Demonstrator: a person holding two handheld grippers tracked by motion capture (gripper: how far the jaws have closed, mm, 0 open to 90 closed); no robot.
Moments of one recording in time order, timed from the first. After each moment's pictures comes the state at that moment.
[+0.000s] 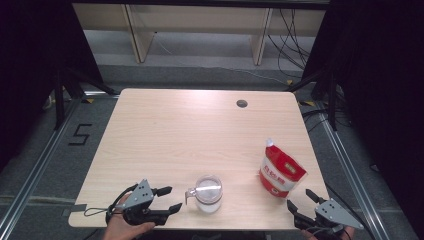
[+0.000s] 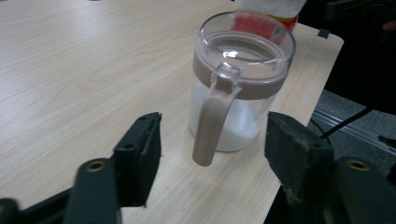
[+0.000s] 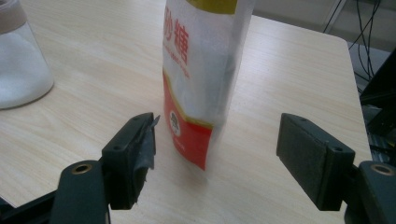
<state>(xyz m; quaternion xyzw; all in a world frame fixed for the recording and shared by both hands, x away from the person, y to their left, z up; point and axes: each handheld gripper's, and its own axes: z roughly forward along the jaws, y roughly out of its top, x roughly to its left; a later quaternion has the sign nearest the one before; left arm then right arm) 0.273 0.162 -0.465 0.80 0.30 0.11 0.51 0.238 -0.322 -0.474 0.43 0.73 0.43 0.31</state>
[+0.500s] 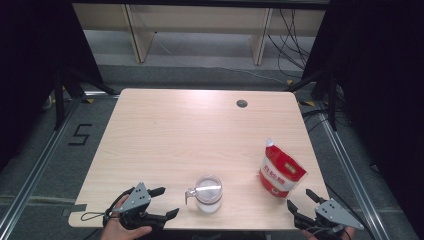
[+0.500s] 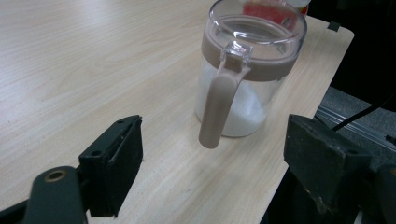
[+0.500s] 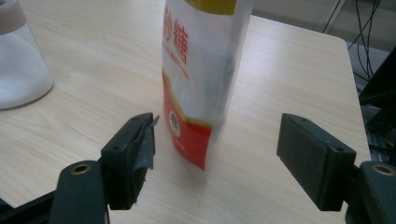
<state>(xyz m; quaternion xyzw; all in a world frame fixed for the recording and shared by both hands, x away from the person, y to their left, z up) 0.268 0.169 -0.473 0.80 0.31 0.11 0.50 0.237 -0.322 -0.474 0.43 0.73 0.43 0.31</state>
